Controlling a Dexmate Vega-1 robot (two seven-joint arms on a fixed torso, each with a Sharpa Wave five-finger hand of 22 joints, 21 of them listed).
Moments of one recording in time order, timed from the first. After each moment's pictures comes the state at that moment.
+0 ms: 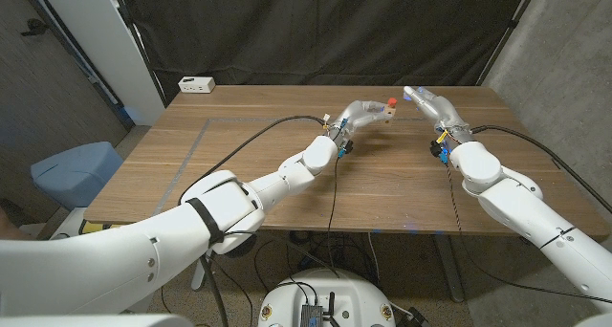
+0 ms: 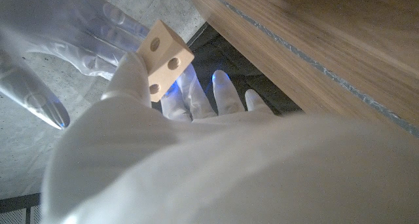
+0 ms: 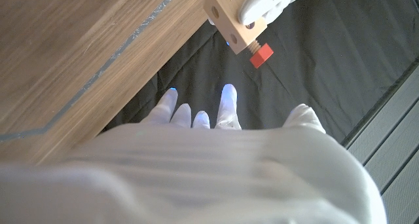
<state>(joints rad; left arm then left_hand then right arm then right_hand) 0.30 -0.07 0.88 -0.50 -0.05 -0.62 0.21 0.87 0.01 0.32 -0.17 0.20 0.89 -0.18 0.26 0.20 0.95 -0.21 0.26 0.56 0.55 -0.05 0.22 0.21 0.14 0.11 0.21 0.18 -1.08 -0.74 -0.22 -1.88 0.30 -0.07 -0.32 0.50 0.03 0.03 0.04 0.23 0.51 -0.03 0.18 0.21 0.04 -0.03 0.17 0.18 0.01 0.07 0.18 0.18 0.18 0.11 0.17 0.17</state>
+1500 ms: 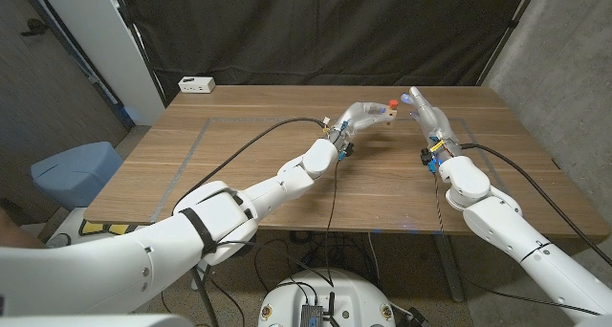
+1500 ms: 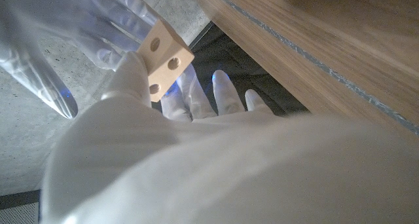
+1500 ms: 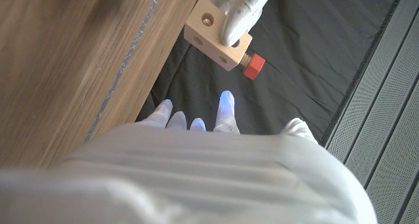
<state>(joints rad) 0.36 -0.03 0.87 -0.61 -0.03 -0.60 0.22 0.87 0.01 0.32 -0.17 0.20 0.89 -0.18 0.26 0.20 0.95 -0.21 0.26 0.56 0.55 -0.05 0.22 0.21 0.14 0.11 0.21 0.18 -1.10 -0.65 -0.26 -1.79 0.42 0.13 -0.31 0.39 0.07 0.00 0.08 0.22 0.45 -0.06 0.19 0.19 -0.08 0.02 0.17 0.18 -0.11 0.12 0.18 0.19 0.06 0.13 0.17 0.17</state>
